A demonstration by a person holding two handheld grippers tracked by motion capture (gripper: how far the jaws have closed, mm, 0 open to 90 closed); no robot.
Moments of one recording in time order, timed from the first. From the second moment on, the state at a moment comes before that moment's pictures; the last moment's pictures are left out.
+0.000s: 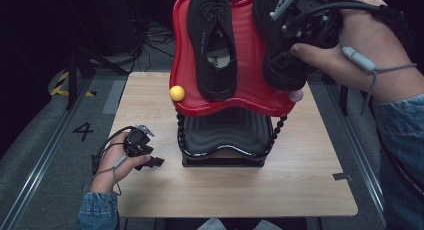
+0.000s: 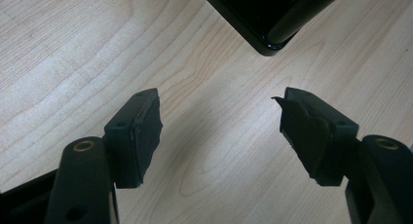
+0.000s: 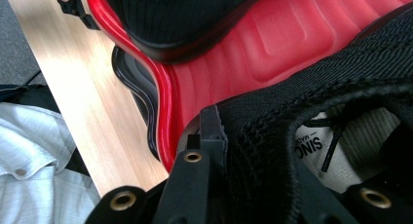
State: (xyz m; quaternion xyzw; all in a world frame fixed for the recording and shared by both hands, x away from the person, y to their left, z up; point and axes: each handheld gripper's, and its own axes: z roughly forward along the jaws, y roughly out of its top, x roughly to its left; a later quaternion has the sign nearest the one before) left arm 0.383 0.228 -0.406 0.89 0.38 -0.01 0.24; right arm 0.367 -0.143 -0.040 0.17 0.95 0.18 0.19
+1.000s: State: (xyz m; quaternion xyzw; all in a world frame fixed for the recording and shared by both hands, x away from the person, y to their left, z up) left arm 0.379 0.233 -0.409 0.89 0.39 -0.02 0.24; right arm 0.378 -0.106 -0.070 0.13 0.96 0.17 0.19
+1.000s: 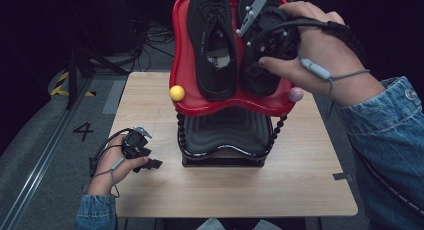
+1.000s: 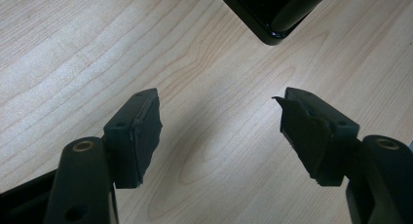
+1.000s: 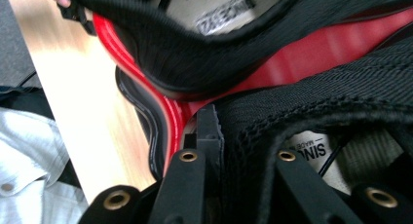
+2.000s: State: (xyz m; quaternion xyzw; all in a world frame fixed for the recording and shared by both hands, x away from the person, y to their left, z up) left arm 0.375 0.232 -0.415 0.89 0.40 -0.02 0.23; right arm 0.352 -0.142 -0.046 0.18 0.93 0.27 0.18
